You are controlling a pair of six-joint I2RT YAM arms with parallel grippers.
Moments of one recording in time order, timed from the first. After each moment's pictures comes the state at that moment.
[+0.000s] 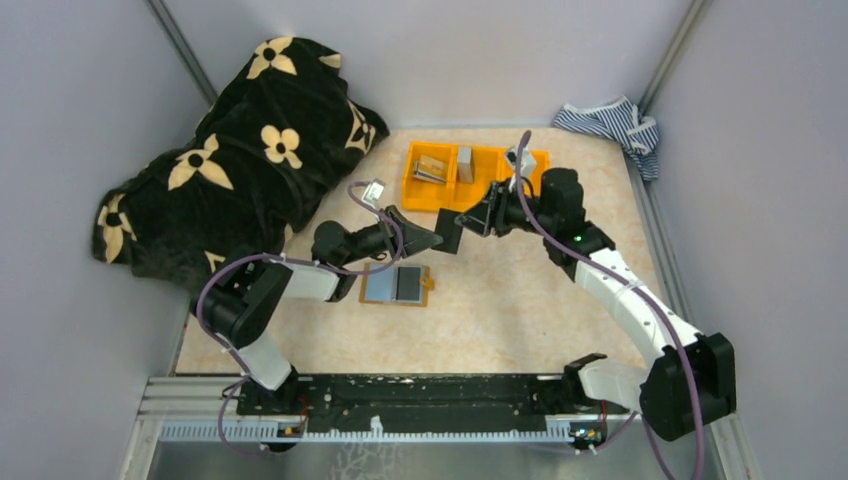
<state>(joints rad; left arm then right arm) -0.56 1.70 0.60 1.44 0.71 -1.03 0.38 1.16 0.86 0.00 -0.61 0.49</state>
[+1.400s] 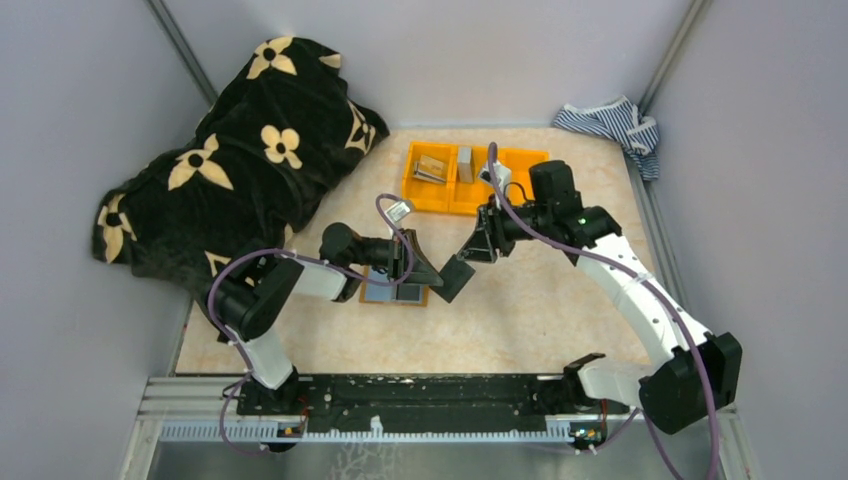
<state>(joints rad) -0.60 1.77 0.62 1.50 1.17 -1.14 0.41 1.19 1.10 -0.60 -0.85 0.05</state>
